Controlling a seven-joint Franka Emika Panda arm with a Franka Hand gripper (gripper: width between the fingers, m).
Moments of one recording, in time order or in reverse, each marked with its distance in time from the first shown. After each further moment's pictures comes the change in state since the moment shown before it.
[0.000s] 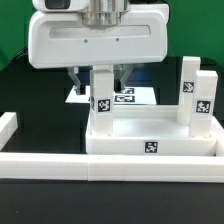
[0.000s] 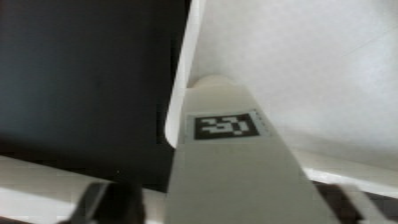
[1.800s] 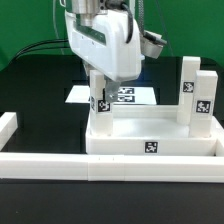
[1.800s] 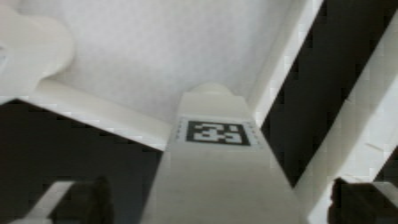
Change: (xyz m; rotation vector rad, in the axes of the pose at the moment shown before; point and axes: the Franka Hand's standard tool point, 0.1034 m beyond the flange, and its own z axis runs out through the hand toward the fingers) arm 0.000 -0.002 0.000 0.021 -0.019 1.338
